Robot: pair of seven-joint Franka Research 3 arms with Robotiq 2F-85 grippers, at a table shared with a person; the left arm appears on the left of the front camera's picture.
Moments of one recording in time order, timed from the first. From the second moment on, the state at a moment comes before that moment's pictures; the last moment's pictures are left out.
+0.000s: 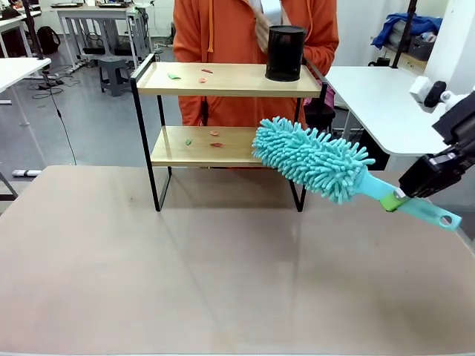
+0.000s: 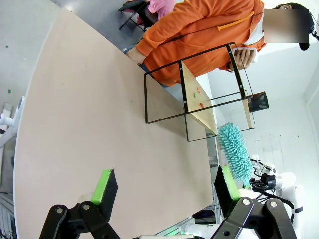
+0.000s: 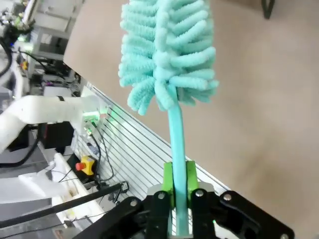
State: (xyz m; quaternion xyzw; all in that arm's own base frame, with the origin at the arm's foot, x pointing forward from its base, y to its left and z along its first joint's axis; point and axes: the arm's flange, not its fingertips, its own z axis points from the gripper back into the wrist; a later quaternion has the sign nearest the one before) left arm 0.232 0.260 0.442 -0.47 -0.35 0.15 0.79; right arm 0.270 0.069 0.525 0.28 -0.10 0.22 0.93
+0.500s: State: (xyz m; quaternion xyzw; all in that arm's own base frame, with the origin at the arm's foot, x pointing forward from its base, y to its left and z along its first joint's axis) left arm 0.232 0.260 0.442 -0.47 -0.35 0.15 0.79; right arm 0.271 0.079 0.528 0.28 -0.11 0.24 0.92
